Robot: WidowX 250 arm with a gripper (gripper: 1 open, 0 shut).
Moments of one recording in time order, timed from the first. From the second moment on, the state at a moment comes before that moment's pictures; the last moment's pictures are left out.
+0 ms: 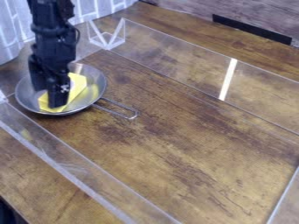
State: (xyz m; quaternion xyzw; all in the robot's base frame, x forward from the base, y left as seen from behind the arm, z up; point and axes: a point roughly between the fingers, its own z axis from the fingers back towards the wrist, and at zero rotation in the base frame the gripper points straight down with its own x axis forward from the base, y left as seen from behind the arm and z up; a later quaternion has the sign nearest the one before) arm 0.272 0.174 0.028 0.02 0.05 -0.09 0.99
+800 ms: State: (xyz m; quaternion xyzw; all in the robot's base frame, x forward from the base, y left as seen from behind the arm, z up) arm 0.288 0.190 0.021 0.03 0.02 -0.11 0.99
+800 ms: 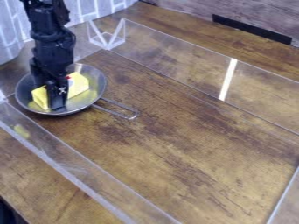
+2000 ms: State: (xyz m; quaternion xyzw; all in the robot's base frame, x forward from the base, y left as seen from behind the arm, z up) arm 0.293 0.155 0.053 0.05 0.02 -0.11 0.99
